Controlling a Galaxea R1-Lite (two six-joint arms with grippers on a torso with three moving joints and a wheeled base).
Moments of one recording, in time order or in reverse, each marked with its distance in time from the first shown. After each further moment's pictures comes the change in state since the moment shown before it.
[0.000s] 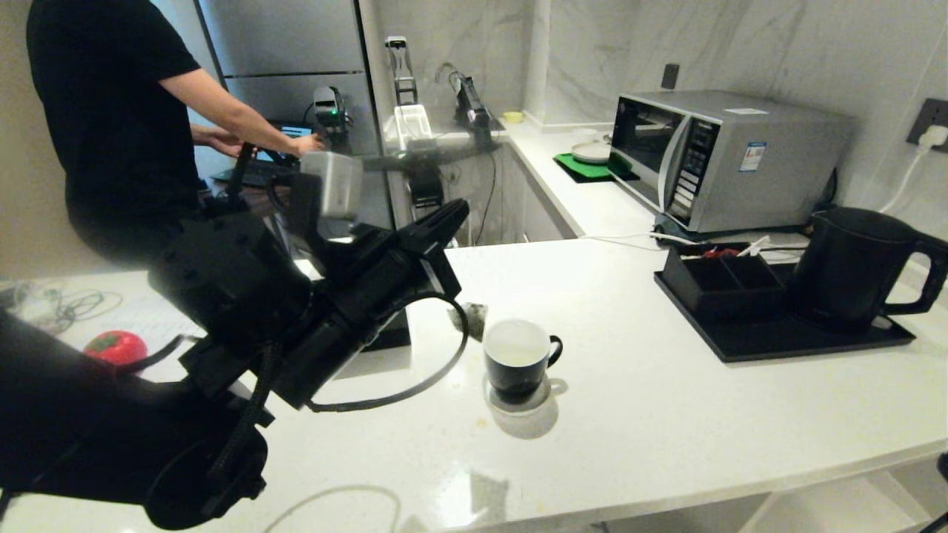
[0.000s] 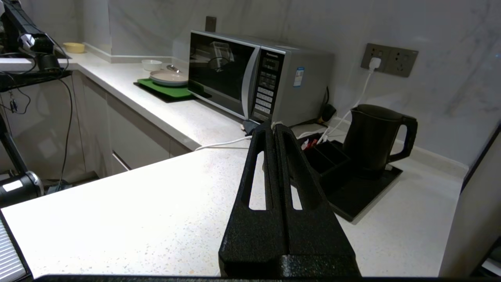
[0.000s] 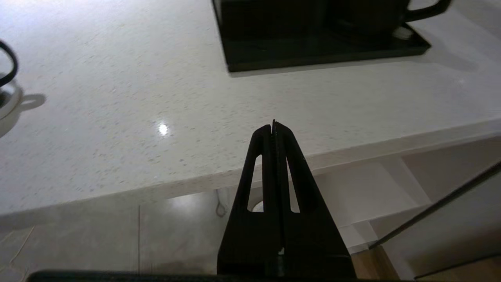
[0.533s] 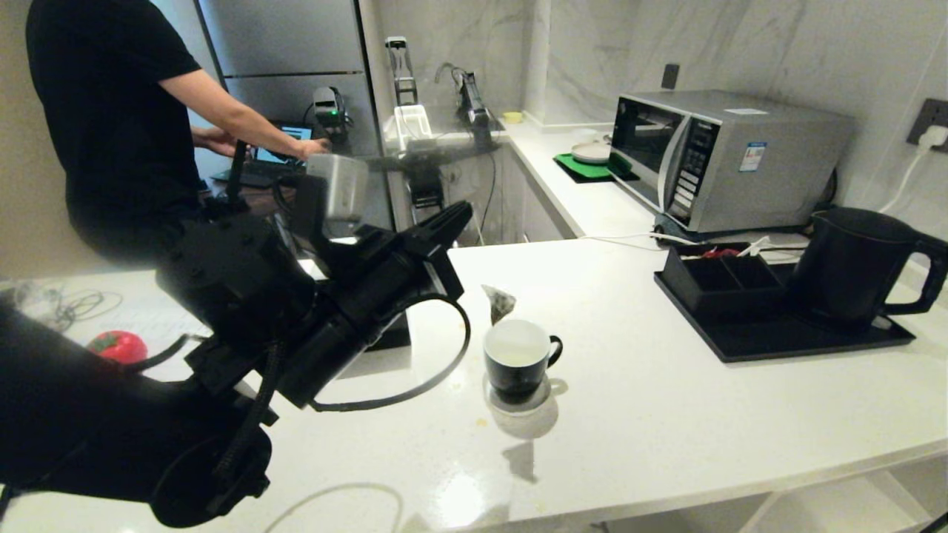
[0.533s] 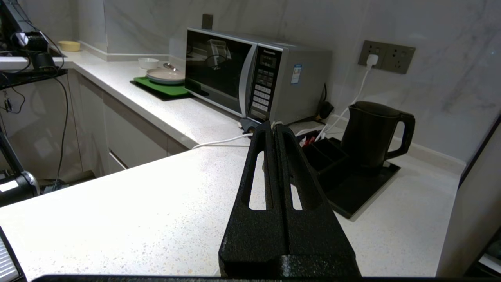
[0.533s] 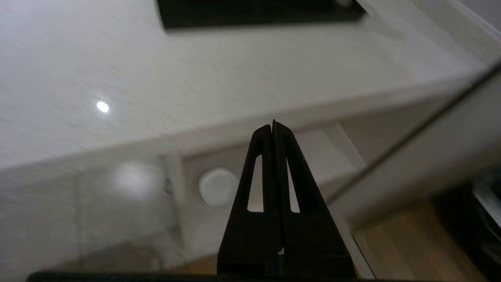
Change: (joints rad) left arm -0.002 0.011 -0.005 0.000 -0.013 0.000; right arm -0.113 -0.094 0.000 0.172 -0.048 -0.089
